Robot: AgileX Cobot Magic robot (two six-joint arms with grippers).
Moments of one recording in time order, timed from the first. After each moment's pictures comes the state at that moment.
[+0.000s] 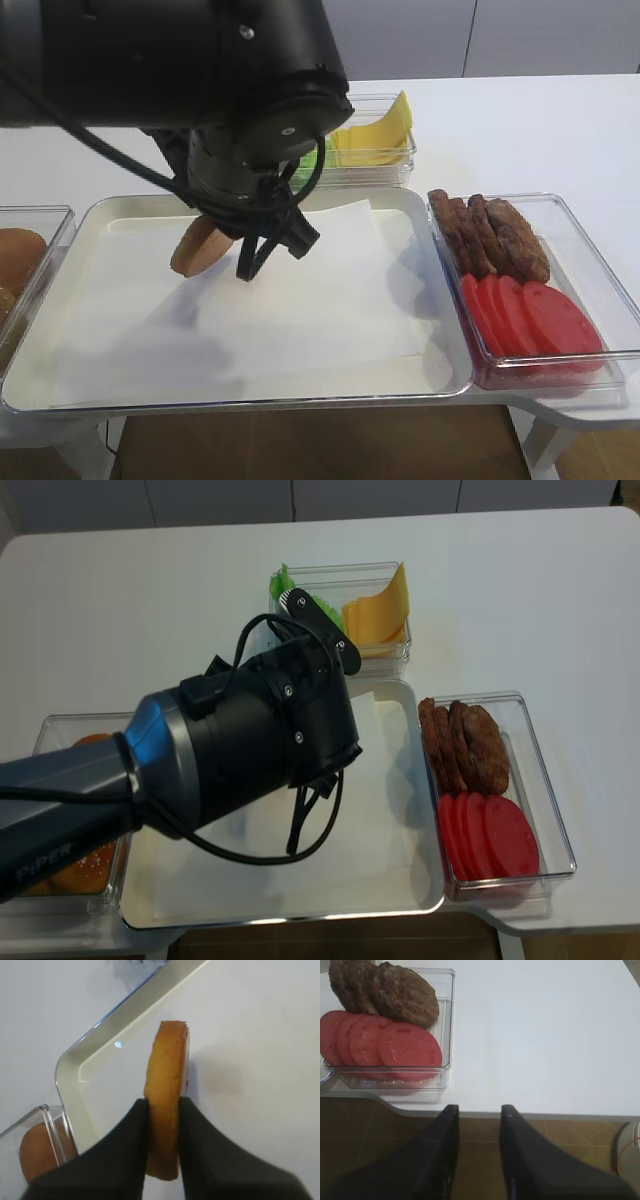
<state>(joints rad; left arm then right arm) -0.93 1.73 -1.38 0.71 1.22 -0.62 -0.01 -0.03 -0.48 0.08 1.15 -0.10</state>
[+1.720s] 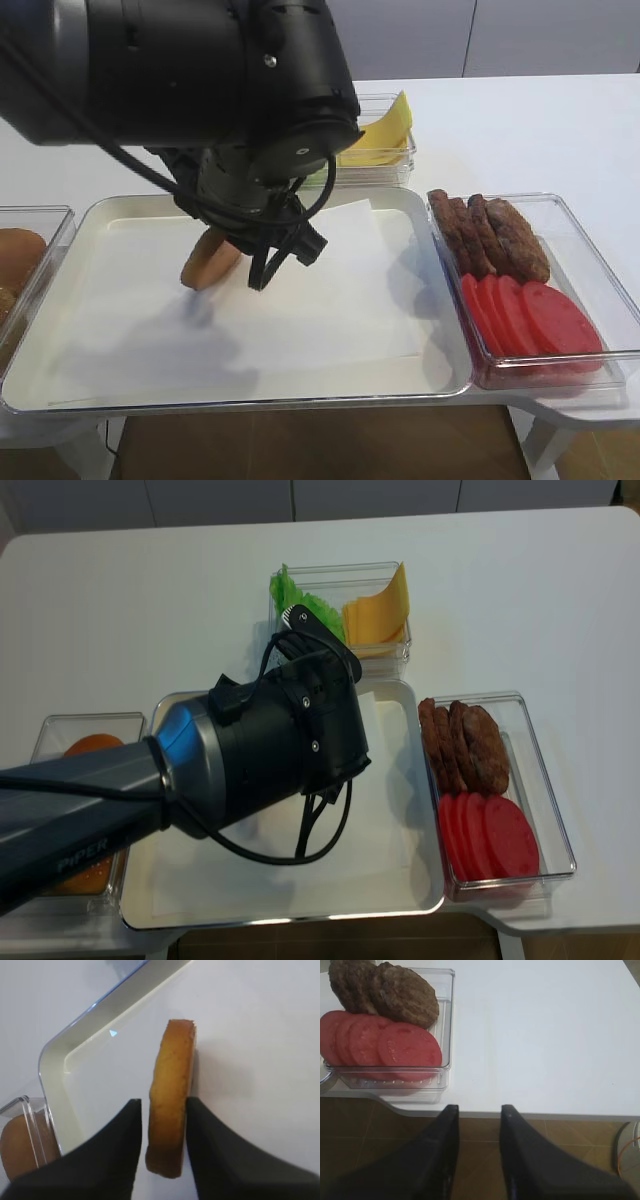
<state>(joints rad) -0.93 1.77 -1.38 0.70 1.21 -0.70 -0.01 -0.03 -0.48 0.08 1.15 -0.10</state>
